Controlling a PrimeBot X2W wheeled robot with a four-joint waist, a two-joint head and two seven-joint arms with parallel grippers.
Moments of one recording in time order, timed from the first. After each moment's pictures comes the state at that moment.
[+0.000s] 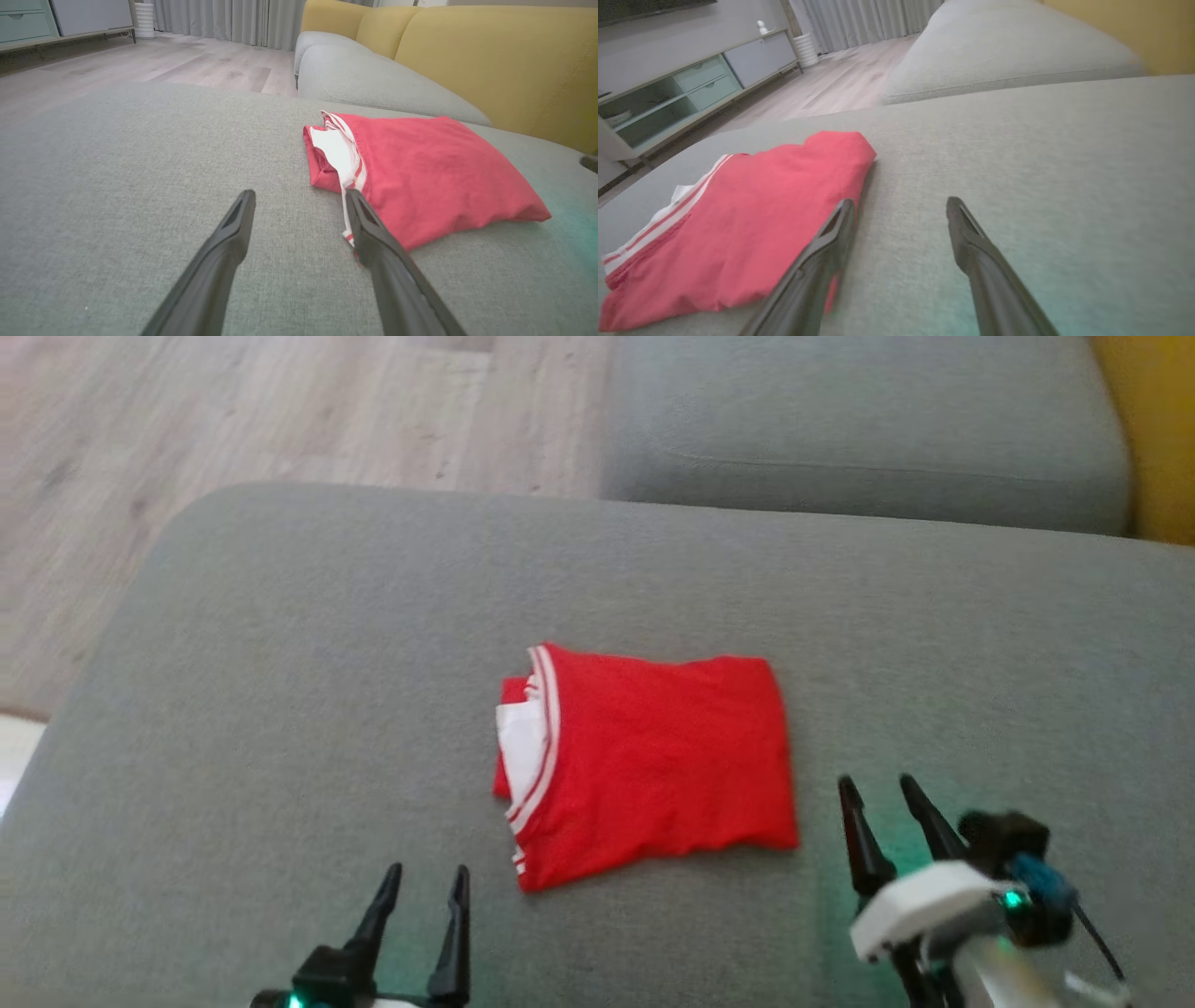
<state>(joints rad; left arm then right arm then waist) 0.05 0.05 -0.27 0.41 -0.23 -0.04 -0.25 -0.16 -0.05 0.14 0.68 0.27 0.13 -0.25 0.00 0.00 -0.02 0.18</state>
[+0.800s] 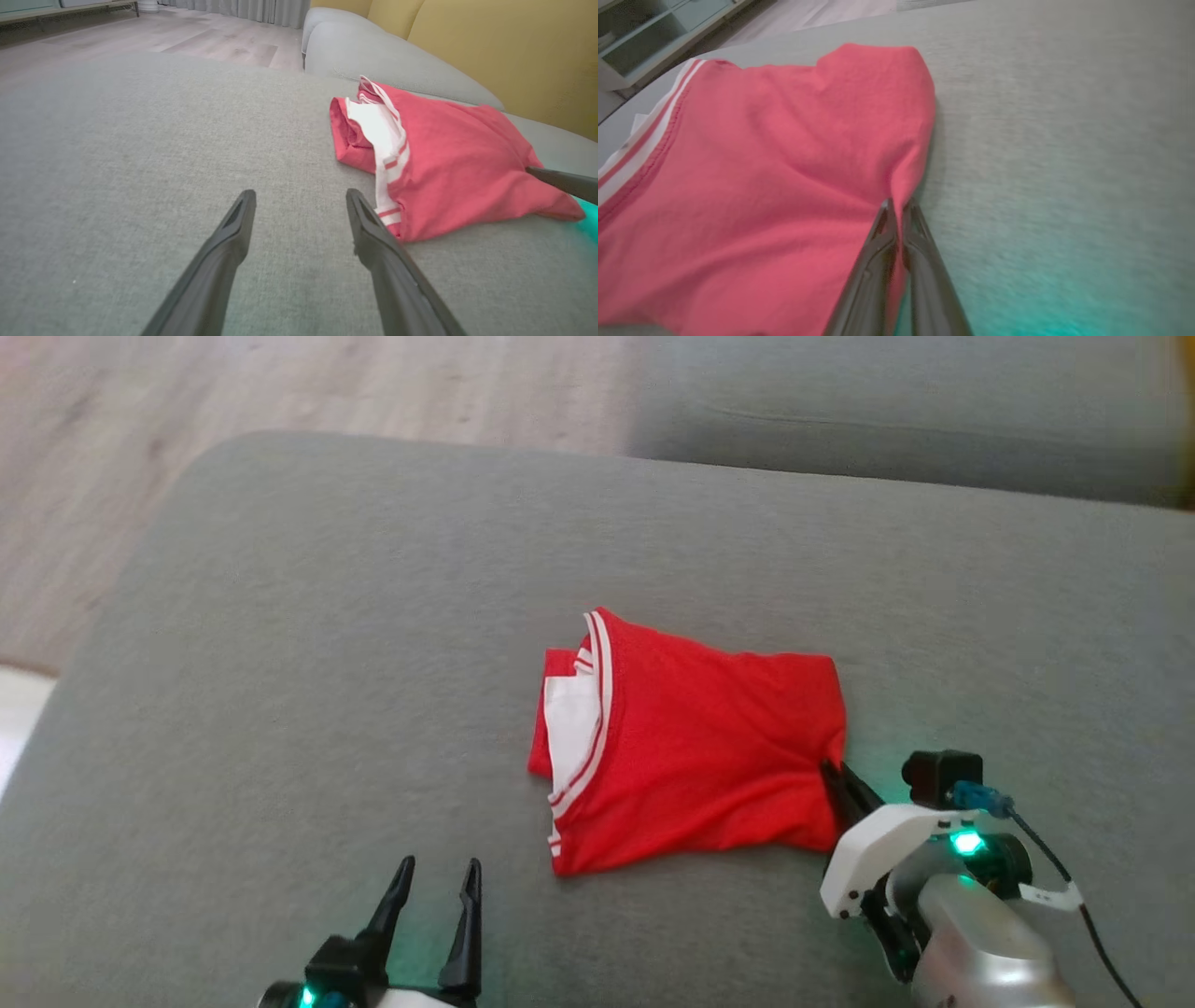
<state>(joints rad) 0.02 0.05 -0.33 0.43 -0.27 -0.02 -0.25 -0.47 -0.04 0.28 1.13 0.34 0.13 -0.21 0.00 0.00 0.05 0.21</state>
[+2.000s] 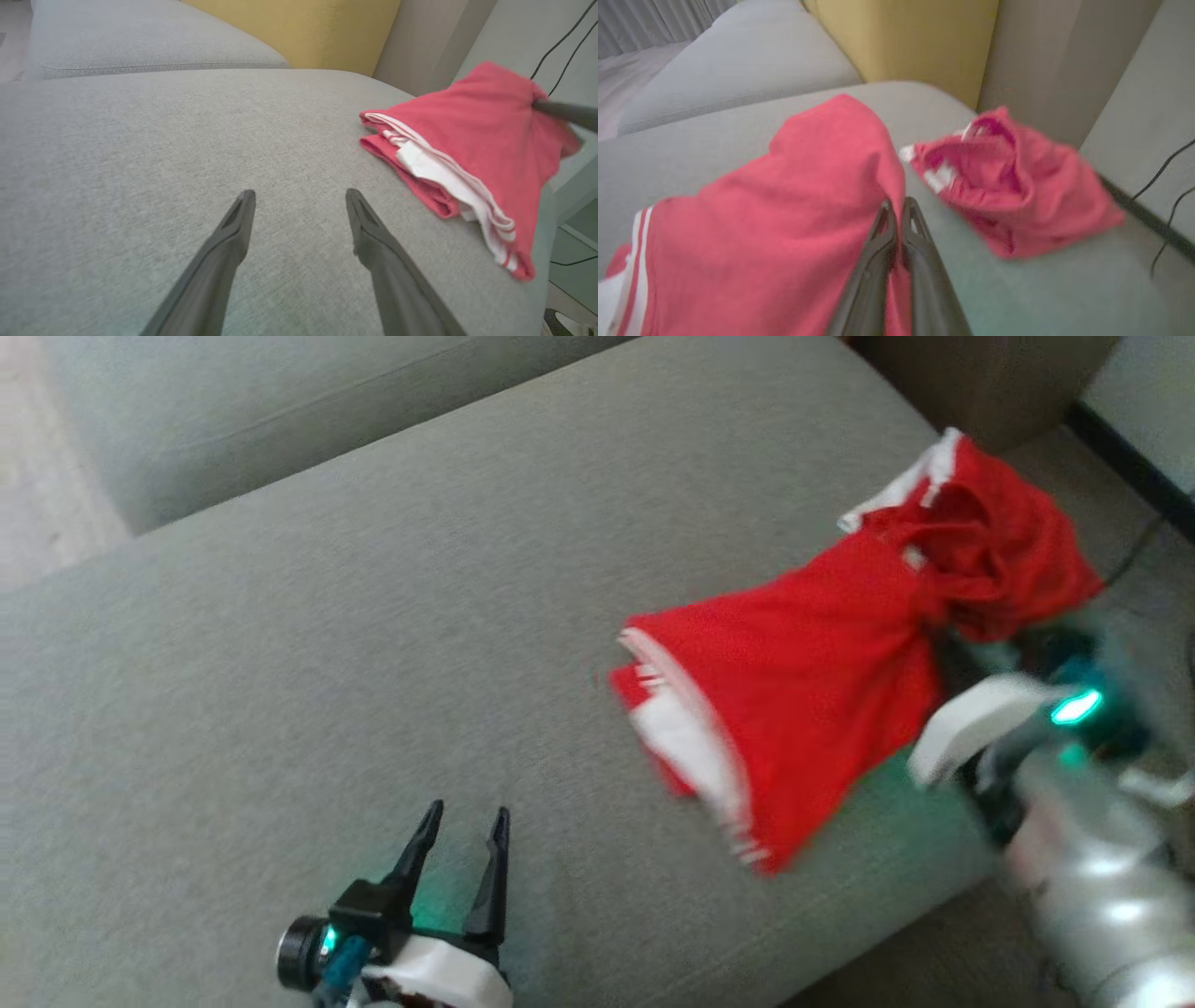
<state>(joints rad) -0.09 0.05 -0.38 0.45 -0.30 -0.03 -0.25 -0.58 -0.16 0.28 1.05 0.31 0.13 -0.25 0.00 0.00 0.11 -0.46</state>
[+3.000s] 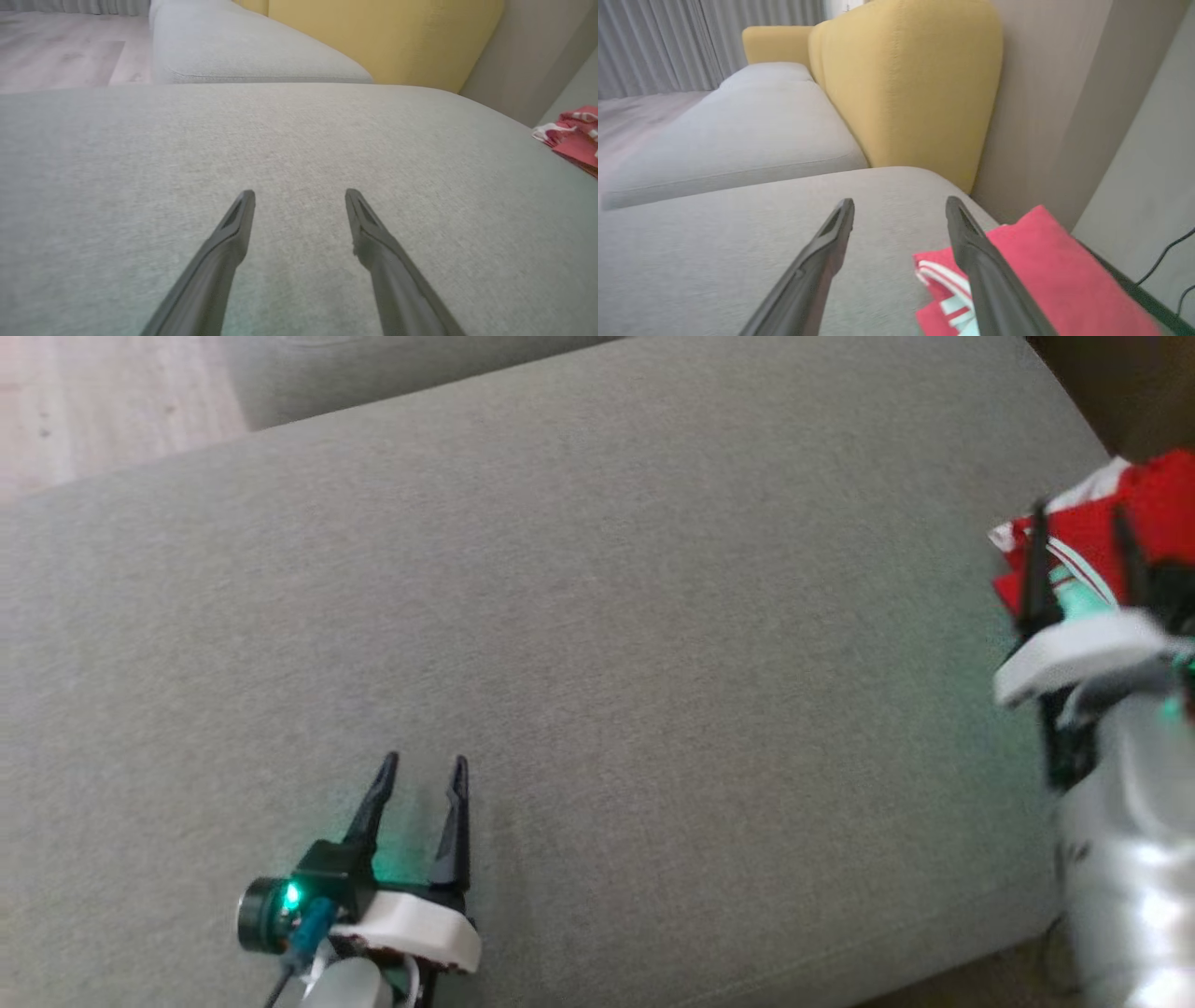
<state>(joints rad) -0.14 0.05 -0.29 0.45 -0.24 0.00 -0.25 -0.59 -0.12 -0.21 0.77 -0.04 0.13 -0.25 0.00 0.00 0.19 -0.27</state>
